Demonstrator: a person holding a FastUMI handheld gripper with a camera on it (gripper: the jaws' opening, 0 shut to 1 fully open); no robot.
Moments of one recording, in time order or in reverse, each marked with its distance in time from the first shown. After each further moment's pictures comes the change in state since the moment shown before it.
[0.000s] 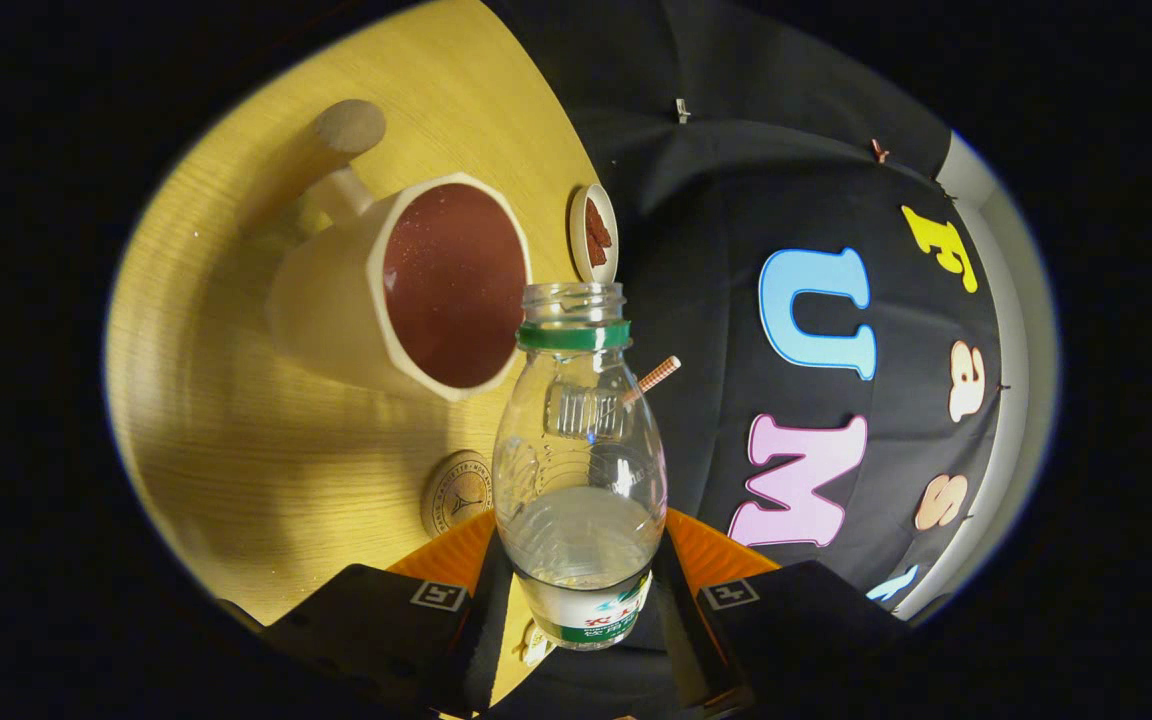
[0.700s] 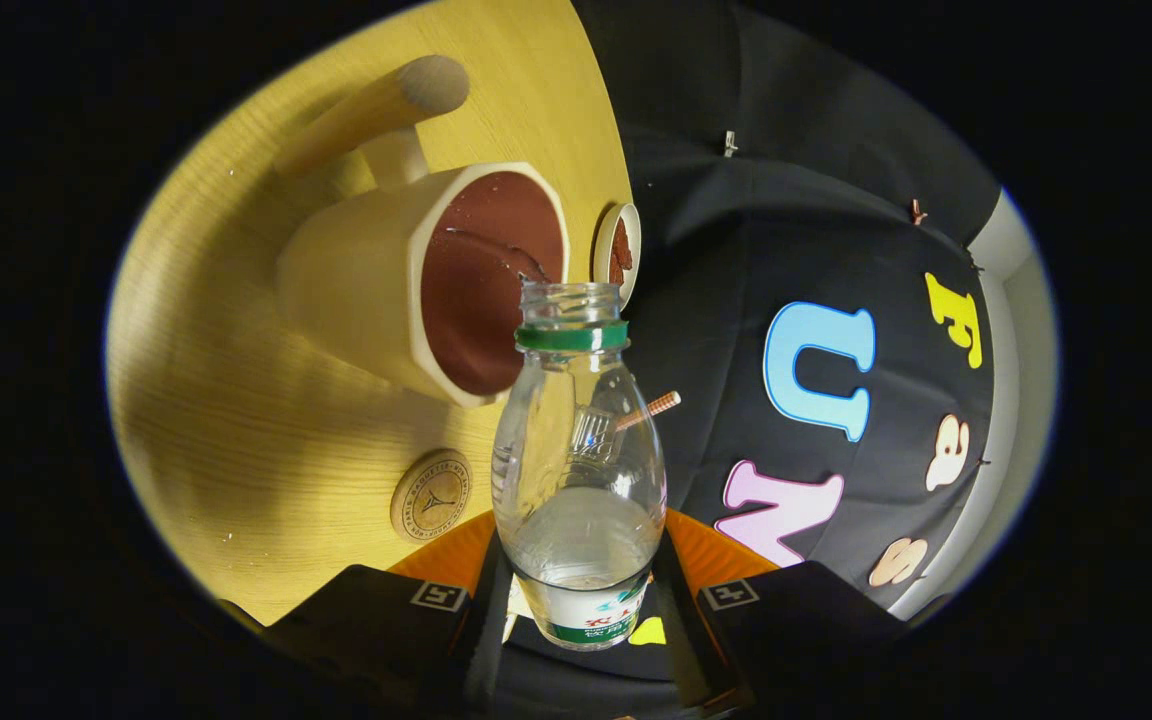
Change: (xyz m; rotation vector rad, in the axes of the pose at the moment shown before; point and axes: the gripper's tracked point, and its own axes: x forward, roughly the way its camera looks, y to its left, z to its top) arm 0.007 -0.008 0.006 -0.193 -0.060 -0.021
